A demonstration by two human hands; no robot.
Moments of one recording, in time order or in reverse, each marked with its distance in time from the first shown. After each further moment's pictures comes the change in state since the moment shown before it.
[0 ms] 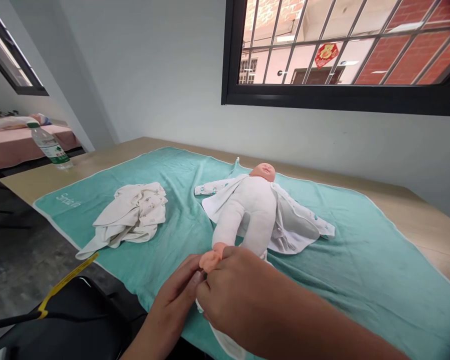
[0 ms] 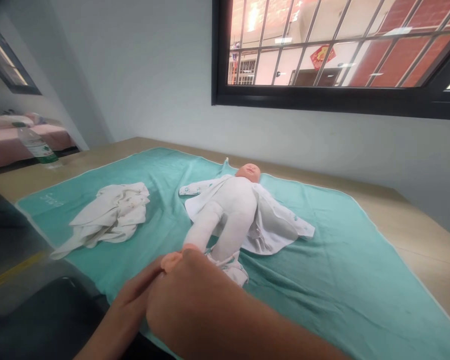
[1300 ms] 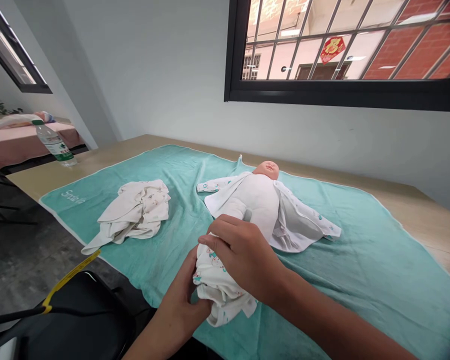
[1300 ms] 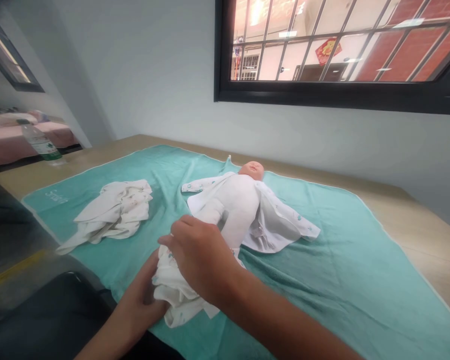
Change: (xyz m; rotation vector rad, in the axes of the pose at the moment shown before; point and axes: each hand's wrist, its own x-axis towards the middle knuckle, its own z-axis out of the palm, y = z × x) left_hand 0.001 -0.014 0.006 -0.069 0.105 0.028; right_hand 0.022 0.029 0.006 0.207 0.525 0.203
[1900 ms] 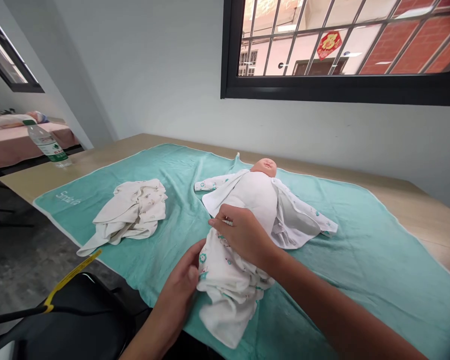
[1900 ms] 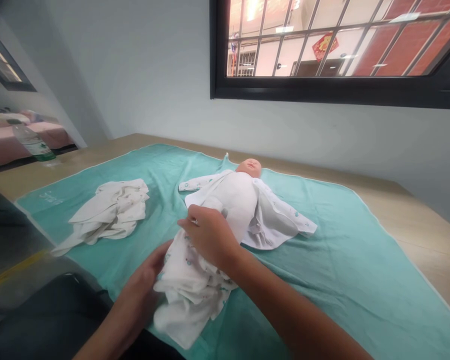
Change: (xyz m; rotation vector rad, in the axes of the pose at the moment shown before) left_hand 0.009 -0.009 0.001 -0.308 -0.042 -0.115; right_hand 0.012 0.043 0.008 0.176 0.033 0.301
